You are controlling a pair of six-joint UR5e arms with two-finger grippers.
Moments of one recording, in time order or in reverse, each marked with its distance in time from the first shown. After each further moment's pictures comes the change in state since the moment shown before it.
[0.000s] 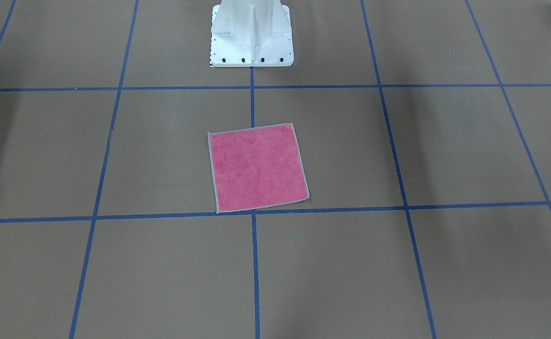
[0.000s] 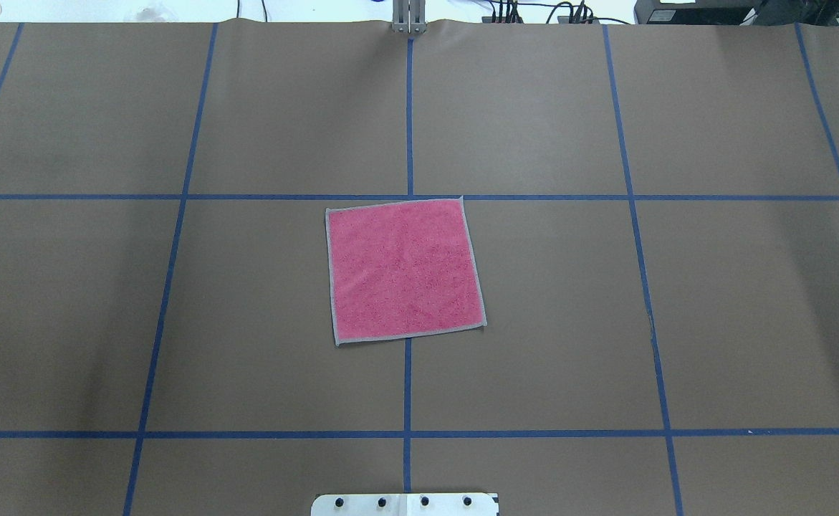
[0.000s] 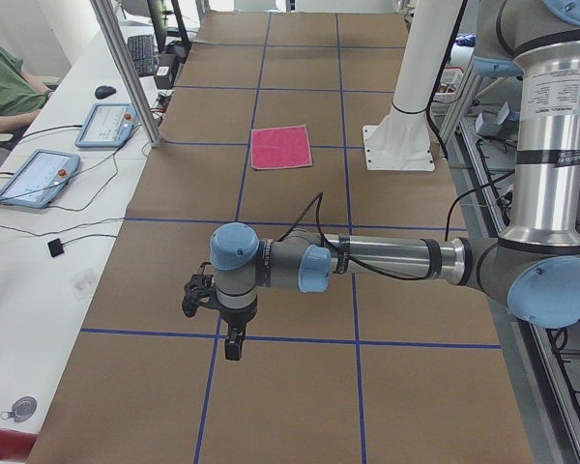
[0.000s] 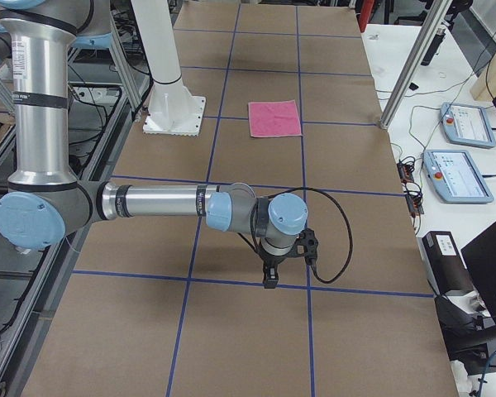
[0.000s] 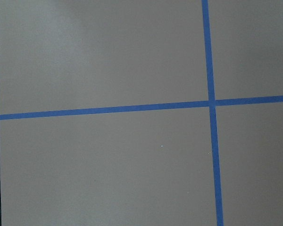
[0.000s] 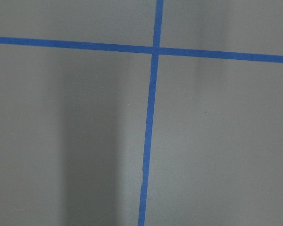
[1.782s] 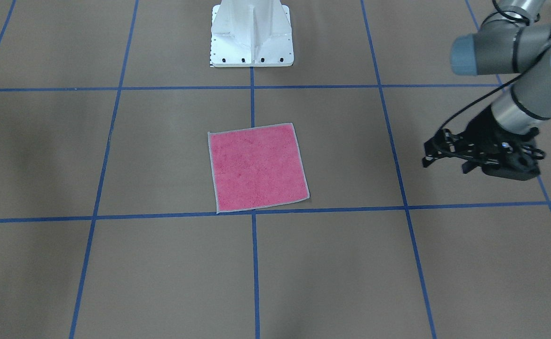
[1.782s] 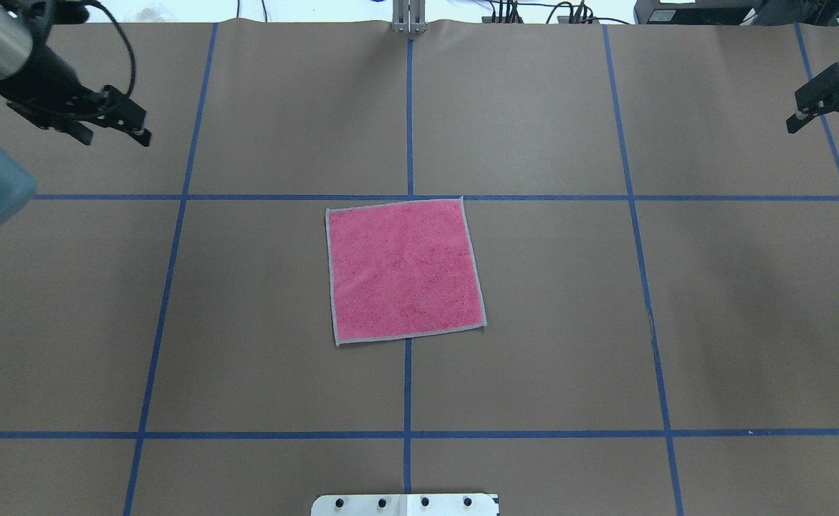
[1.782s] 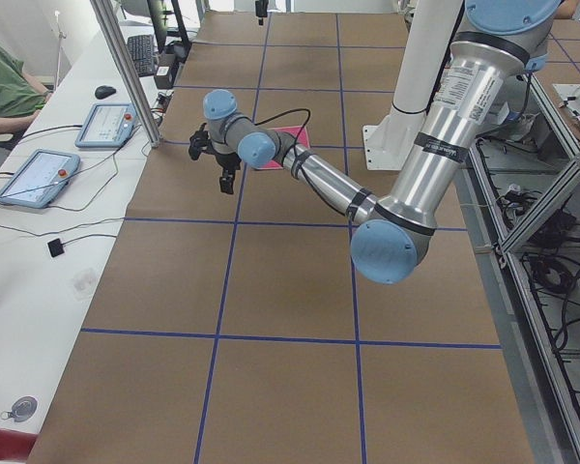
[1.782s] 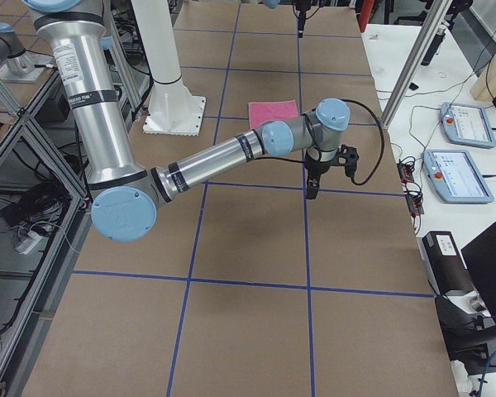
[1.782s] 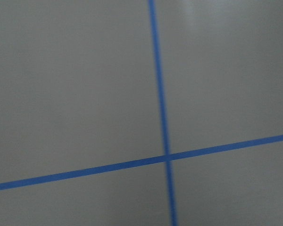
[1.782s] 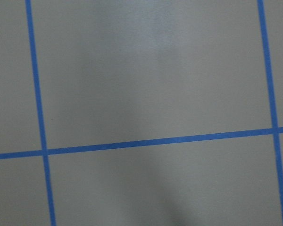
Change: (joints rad) left arm 0.537 -0.449 -0.094 -0.070 -0.113 -0.770; right arm -0.274 0.318 0.089 0.005 0.030 0.656
